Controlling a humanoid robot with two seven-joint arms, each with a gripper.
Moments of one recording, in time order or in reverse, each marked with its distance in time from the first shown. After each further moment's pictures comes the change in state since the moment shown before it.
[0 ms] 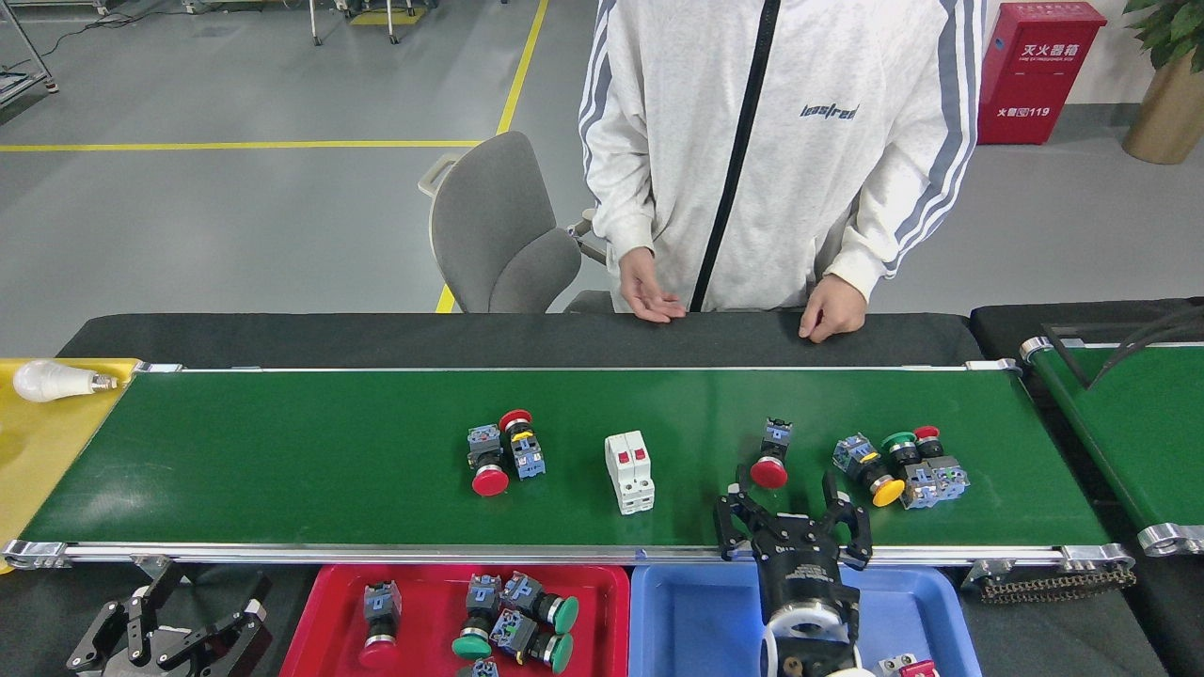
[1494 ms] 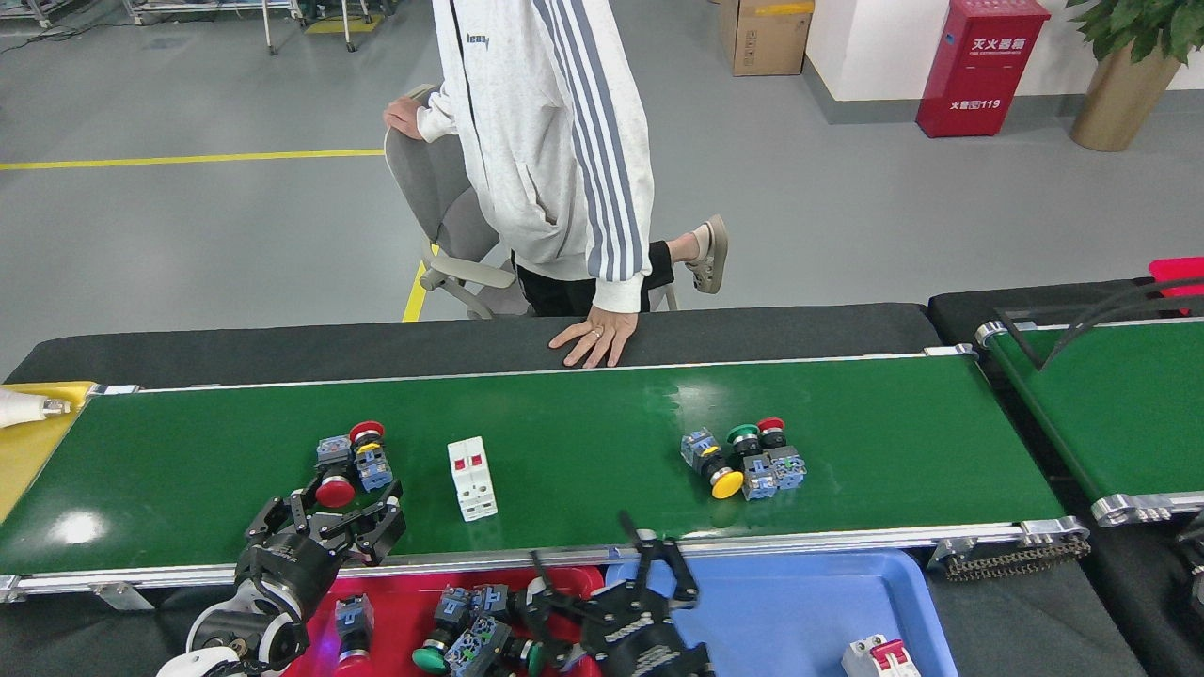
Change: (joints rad) left arm -0.409 -0.005 -0.239 0.431 -0.100 0.284 -0.110; right arm 0.316 -0.148 0.233 -0.406 0.003 -0.028 -0.054
